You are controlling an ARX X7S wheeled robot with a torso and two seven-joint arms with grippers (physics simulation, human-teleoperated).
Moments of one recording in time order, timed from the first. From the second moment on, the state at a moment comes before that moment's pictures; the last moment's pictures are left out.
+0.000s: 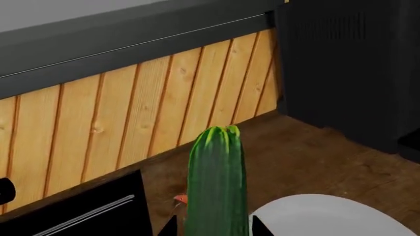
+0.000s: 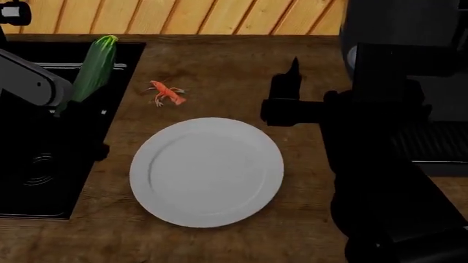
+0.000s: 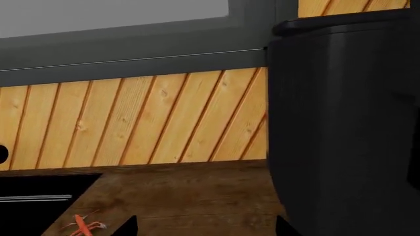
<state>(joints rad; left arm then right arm) -0.90 -0.48 0.34 0.18 -0.57 -0.86 0.05 0.85 0.29 -0.14 -0.08 0.57 0.78 0.26</state>
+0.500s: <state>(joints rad) -0.91 -0.48 0.34 0.16 -0.57 -0.87 0.04 0.85 0.30 -0.16 -0.08 0.57 0.78 0.26</state>
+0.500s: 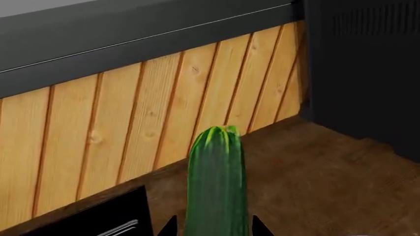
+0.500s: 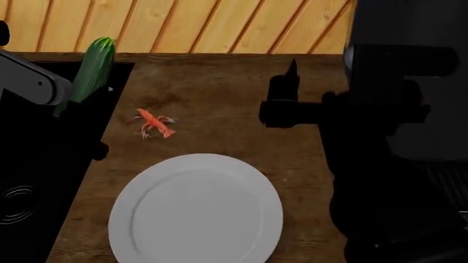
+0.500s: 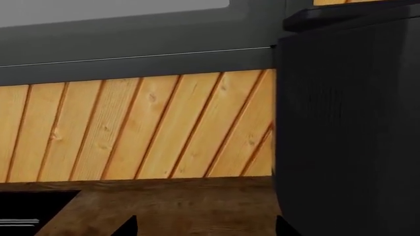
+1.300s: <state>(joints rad) -1.00 -0.49 0.42 0.16 -0.62 -1.02 0.09 0.84 0.30 -0.16 -0.09 0.59 0.77 0.27</state>
